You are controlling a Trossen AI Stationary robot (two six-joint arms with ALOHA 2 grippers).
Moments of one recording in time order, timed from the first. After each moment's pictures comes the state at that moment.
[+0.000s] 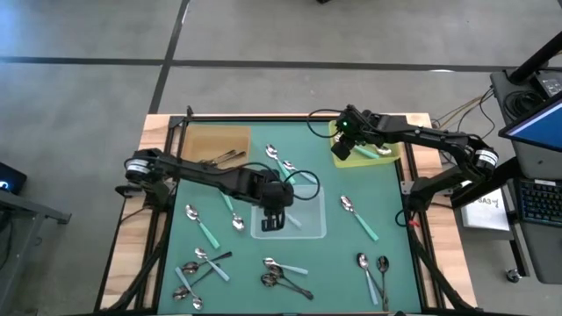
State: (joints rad) left arm -0.13 1.82 1.49 -0.79 -0.15 -0.11; right arm -0.56 1.39 1.00 -0.67 0.29 0.05
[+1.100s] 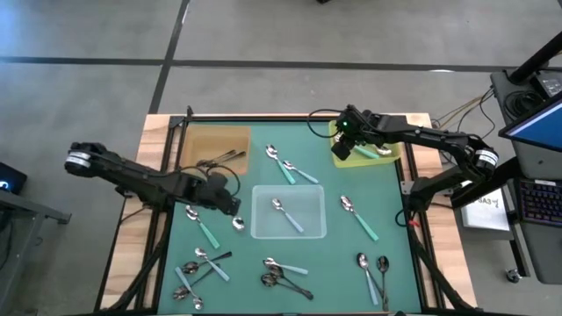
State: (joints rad) left arm -0.19 1.19 0.60 -0.58 -0.27 -1.33; right arm -0.56 1.39 1.00 -0.67 0.29 0.05
